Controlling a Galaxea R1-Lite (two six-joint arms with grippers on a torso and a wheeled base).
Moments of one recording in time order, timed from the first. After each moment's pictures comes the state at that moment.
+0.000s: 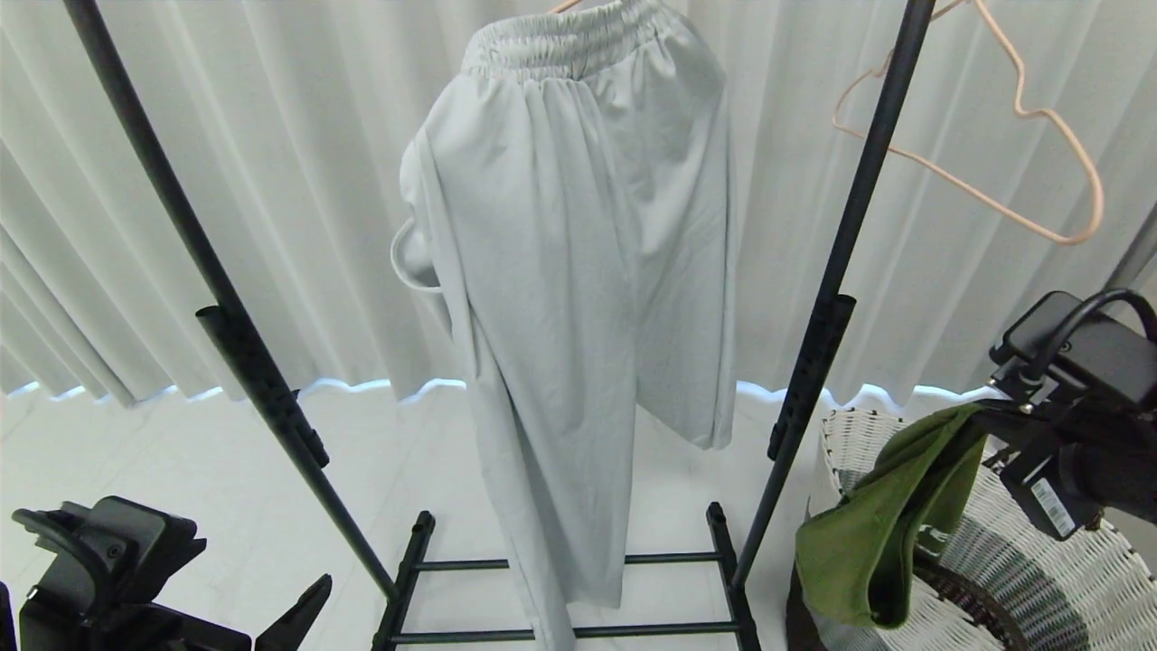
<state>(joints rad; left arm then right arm) -0.39 1.06 -0.09 -0.52 0.29 0.14 0.68 1.20 -0.77 0.00 -0.46 -0.41</state>
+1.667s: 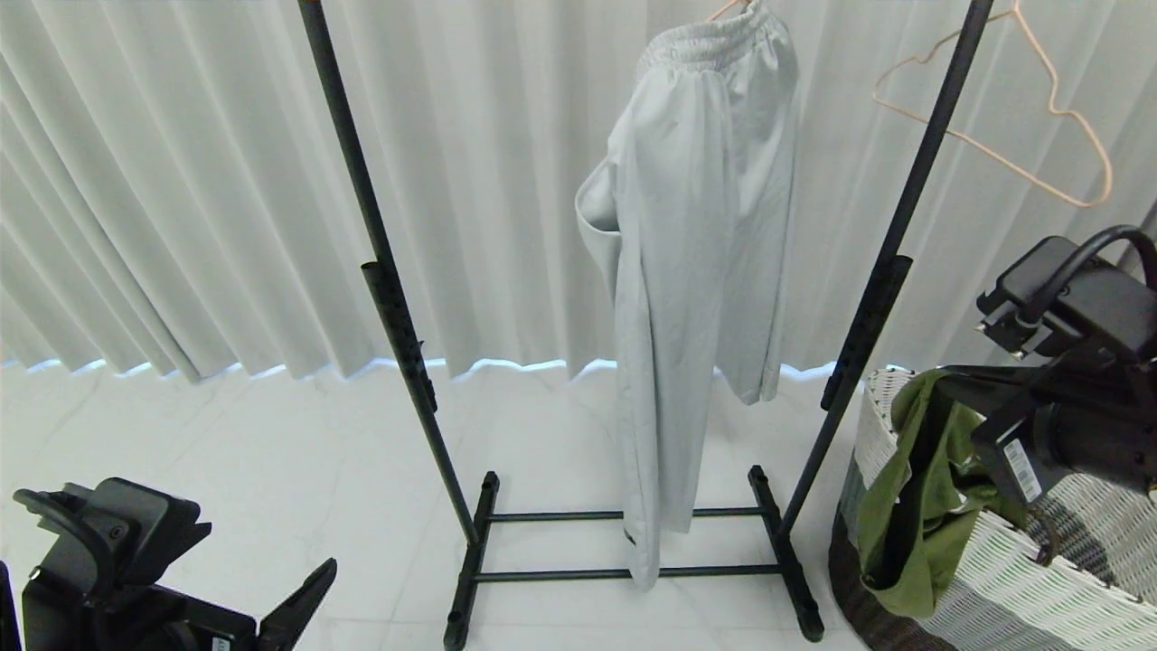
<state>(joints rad) -0.39 1.07 -0.13 -0.52 0.28 0.15 0.75 1.25 -0.86 -0.01 -0.46 -0.32</state>
